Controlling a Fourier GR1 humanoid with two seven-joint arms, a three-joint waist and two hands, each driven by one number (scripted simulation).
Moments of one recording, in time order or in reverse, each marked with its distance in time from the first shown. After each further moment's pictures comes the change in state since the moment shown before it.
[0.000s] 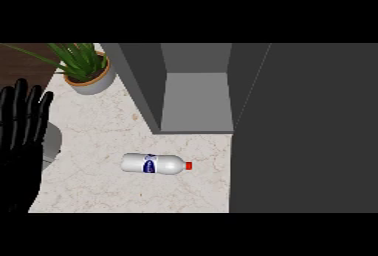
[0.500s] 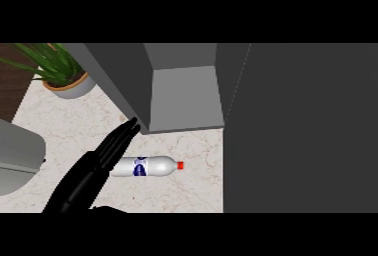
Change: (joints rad) left arm 0.035 0.225 -0.363 0.147 -0.577 -0.141 0.091; right arm 0.051 -0.010 0.067 -0.006 -0.038 0.065 0.040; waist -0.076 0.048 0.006
